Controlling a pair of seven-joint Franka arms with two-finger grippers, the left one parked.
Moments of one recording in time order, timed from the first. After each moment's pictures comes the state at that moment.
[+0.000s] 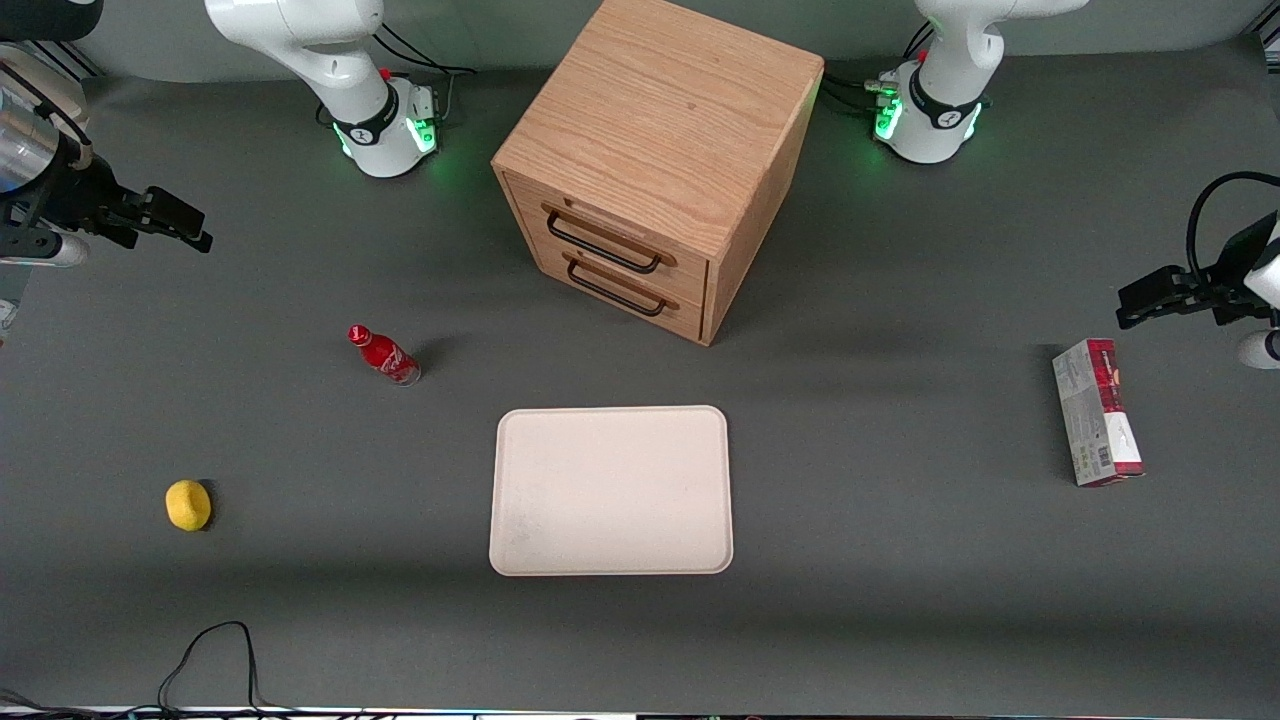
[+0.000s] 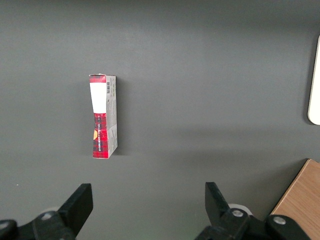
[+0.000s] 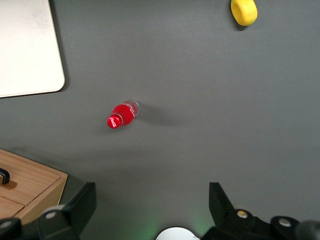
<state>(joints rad) 0.03 -0.25 -0.05 -1.92 0.00 1.62 0.09</state>
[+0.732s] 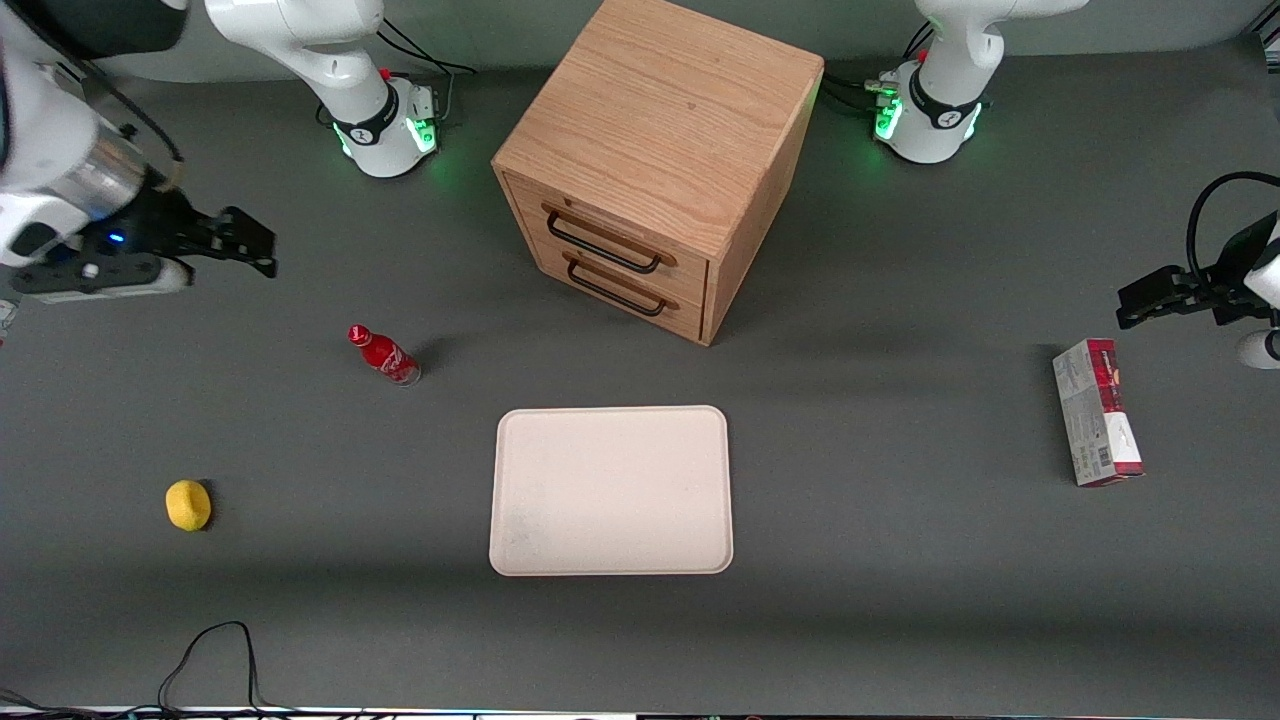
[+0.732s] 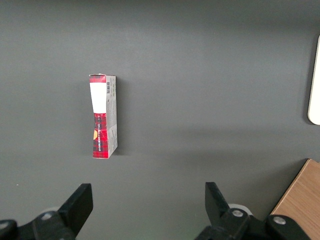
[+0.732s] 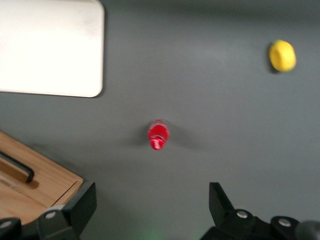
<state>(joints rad) 0.03 -0.05 0.17 -1.69 0.00 1.60 0.09</state>
